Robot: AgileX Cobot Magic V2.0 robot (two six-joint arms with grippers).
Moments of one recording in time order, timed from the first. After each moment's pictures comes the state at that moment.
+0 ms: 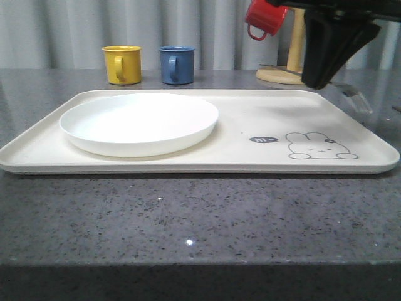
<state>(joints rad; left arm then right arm) -0.62 0.91 -0.98 0.06 1.00 0.01 0.35 1.63 -1.43 0.16 1.08 0.11</state>
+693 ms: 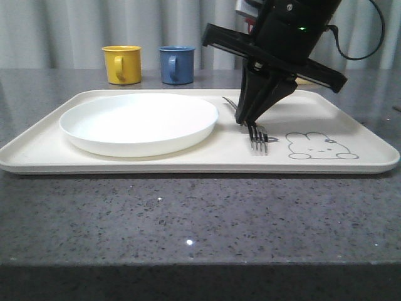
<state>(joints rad) -0.62 0.91 -0.98 0.06 1.00 0.01 0.38 1.80 -1.43 0.36 0.88 0.25</state>
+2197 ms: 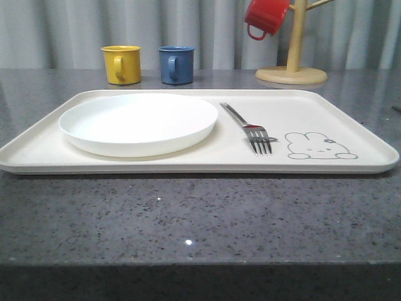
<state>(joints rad) -0.62 0.91 -0.98 0.06 0.99 0.01 -0.07 1.59 -1.35 0.01 1.23 0.00</state>
